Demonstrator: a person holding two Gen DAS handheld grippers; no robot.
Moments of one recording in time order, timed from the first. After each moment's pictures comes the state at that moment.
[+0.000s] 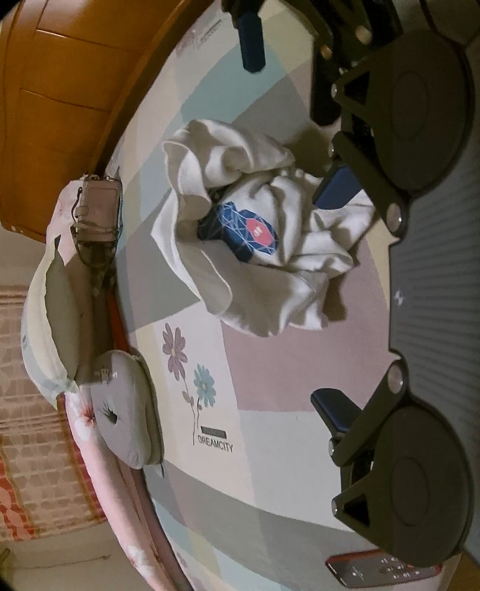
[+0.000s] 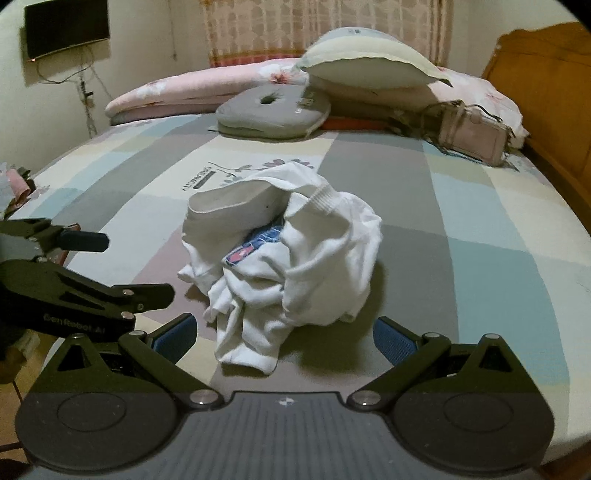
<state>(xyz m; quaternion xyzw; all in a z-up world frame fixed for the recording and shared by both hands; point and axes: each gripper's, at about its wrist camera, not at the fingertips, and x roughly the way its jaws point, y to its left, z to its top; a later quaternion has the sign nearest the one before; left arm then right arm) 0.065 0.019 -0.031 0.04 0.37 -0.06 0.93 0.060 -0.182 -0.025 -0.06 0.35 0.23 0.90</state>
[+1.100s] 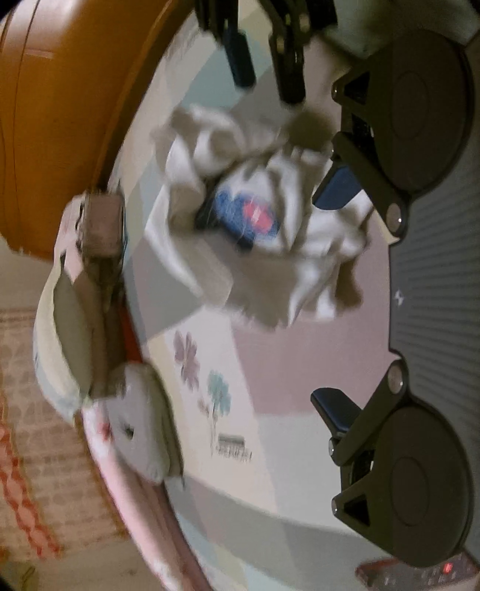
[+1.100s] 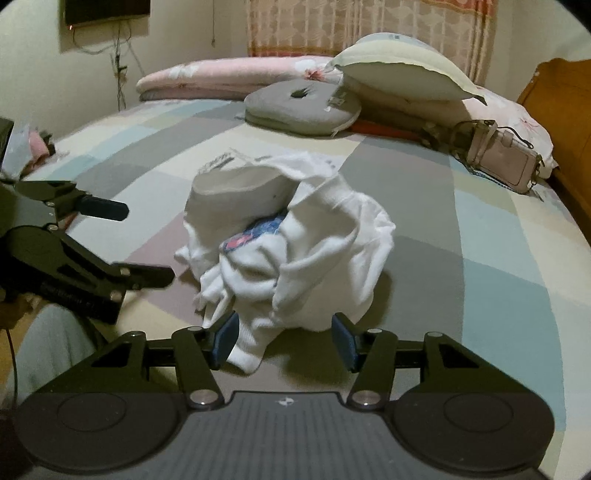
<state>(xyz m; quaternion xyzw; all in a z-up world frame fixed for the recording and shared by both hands) 0.079 0.035 -0.048 0.08 0.34 -0.07 0.94 0.077 -0.191 -0.035 -0.10 0.34 0.28 0.89</state>
